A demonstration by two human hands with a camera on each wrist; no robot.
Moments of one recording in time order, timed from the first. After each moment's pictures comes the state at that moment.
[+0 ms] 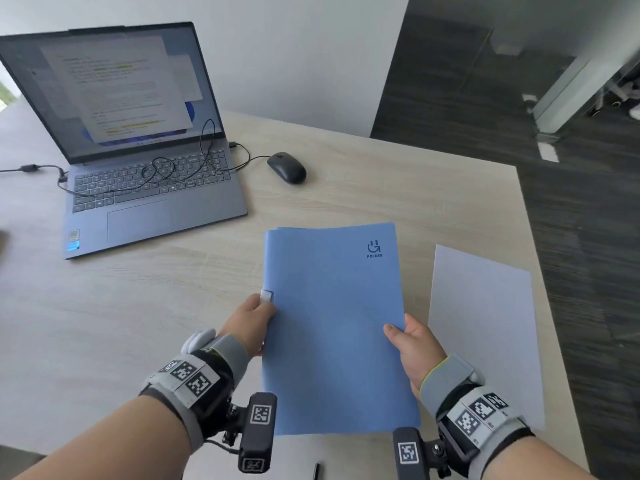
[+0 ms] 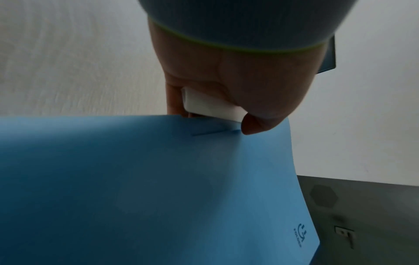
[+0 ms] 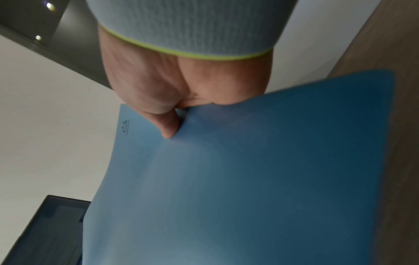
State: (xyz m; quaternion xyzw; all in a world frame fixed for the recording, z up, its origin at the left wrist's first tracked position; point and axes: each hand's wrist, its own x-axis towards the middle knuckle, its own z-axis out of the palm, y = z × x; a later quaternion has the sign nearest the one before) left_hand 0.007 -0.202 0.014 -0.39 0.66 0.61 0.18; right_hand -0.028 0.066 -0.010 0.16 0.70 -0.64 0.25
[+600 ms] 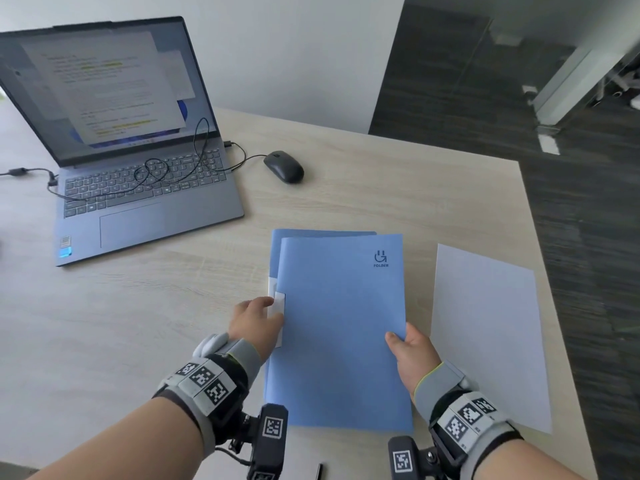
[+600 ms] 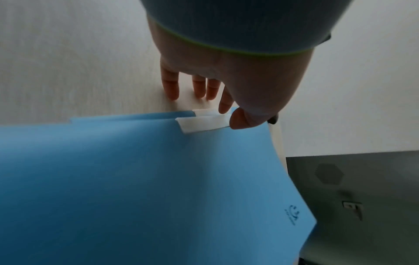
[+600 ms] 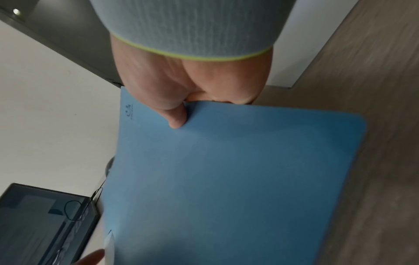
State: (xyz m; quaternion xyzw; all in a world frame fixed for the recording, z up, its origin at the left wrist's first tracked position) left_hand -0.005 -0.194 0.006 -0.37 0.79 0.46 0.18; right_hand -0.028 0.065 -0.040 0.19 0.77 -0.57 0.22
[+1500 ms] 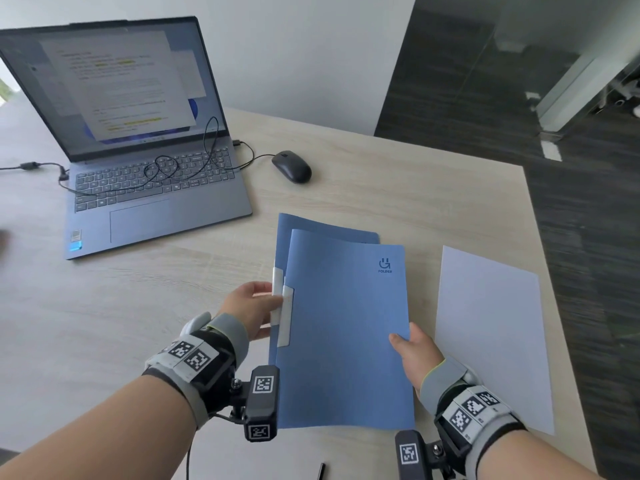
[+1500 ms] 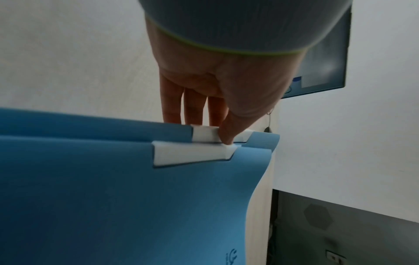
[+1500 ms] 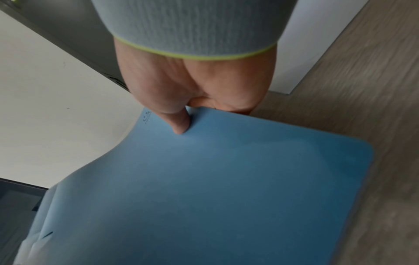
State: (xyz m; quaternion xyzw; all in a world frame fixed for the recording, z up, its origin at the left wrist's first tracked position) left_hand -0.016 -0.225 0.007 -0.40 0.62 0.66 0.15; right_hand -0.032 0.068 -0.043 0.19 0.78 -0.53 0.26
